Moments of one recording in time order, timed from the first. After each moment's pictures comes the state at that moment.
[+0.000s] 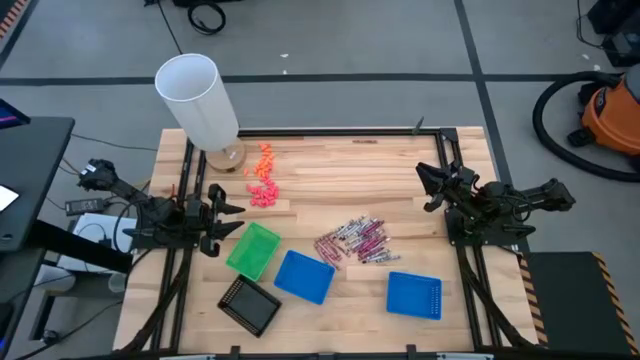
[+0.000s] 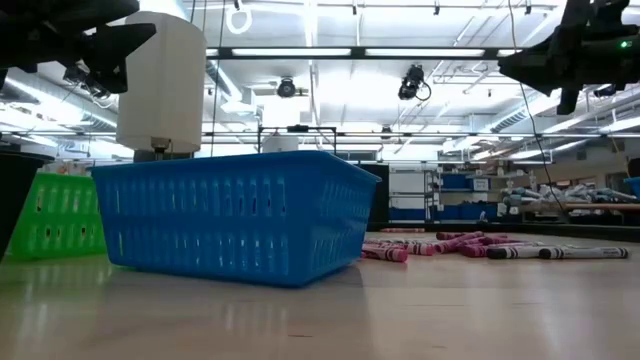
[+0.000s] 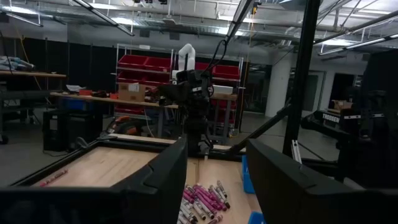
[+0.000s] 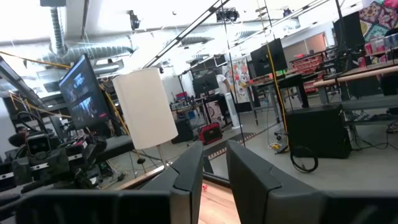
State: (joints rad) left arm -0.52 0.24 0.01 0.53 -0.56 0.03; right arm 0.19 0.04 0.01 0.44 0.81 0.00
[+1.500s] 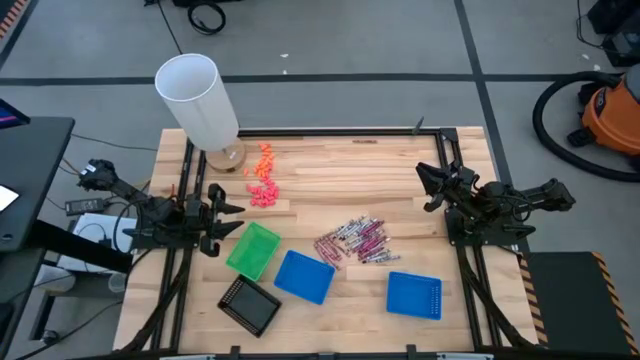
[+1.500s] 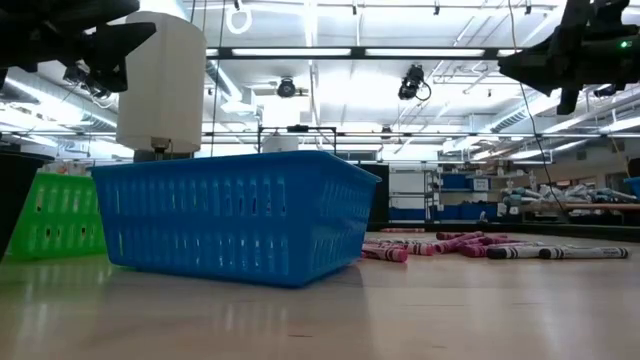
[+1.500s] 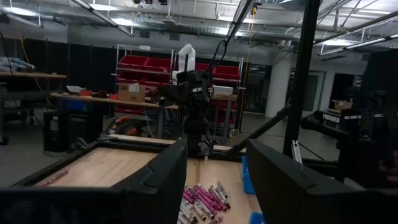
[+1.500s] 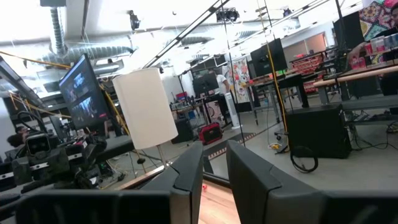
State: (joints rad) left arm -0.51 0.24 0.01 0.55 -0.57 0.06; right arm 0.19 0.04 0.01 0.44 0.81 0.00
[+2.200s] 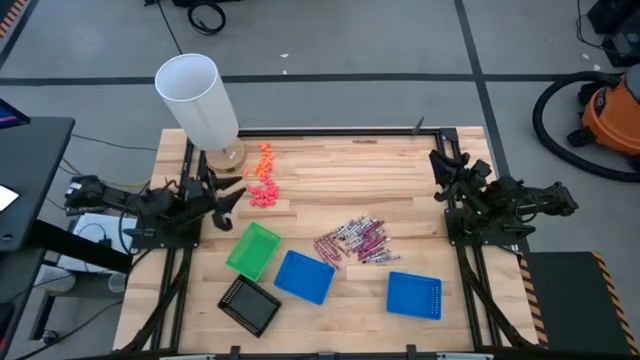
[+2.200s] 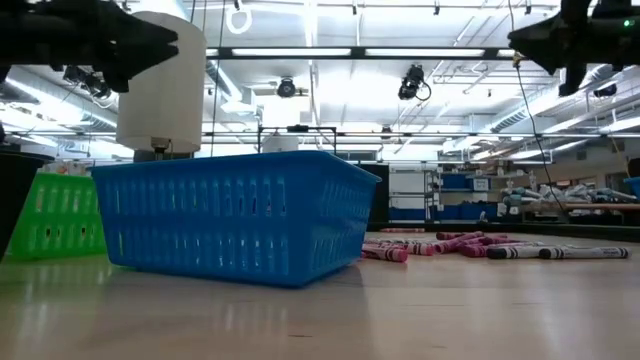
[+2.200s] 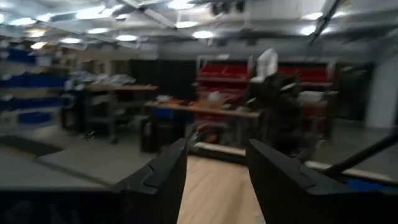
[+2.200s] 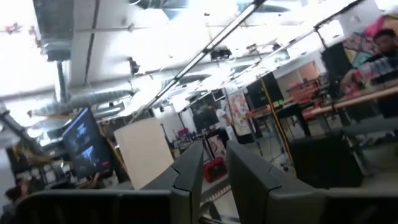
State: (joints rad) left arm -0.24 0.27 0.09 0.47 -0.66 0.10; right arm 0.12 0.05 0.06 0.60 0.75 -0.06
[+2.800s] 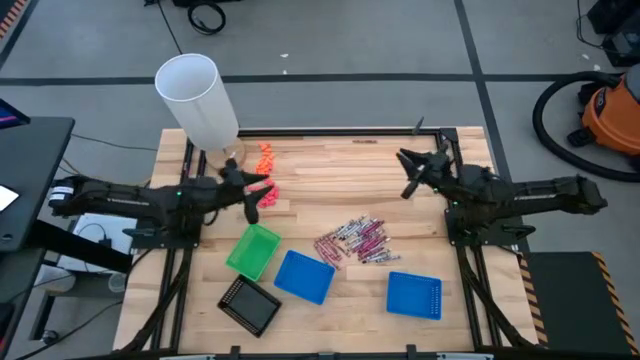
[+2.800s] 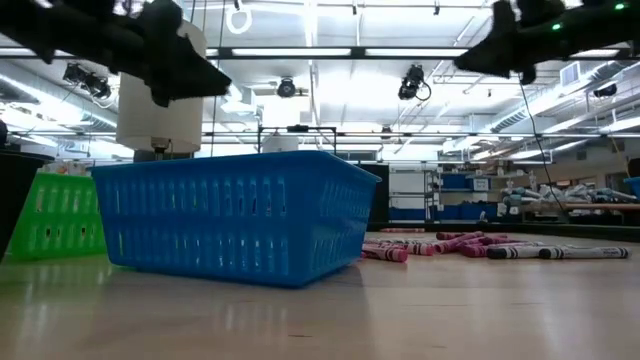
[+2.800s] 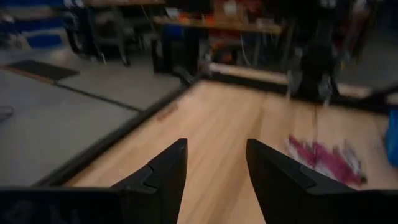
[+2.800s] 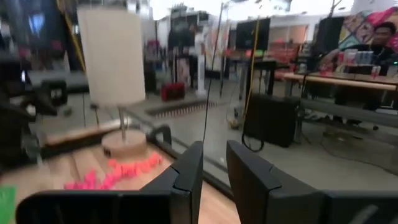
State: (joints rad) left arm 0.03 0.79 0.36 0.24 -0.43 -0.10; right arm -0.07 0.60 0.34 0.32 0.64 -0.05
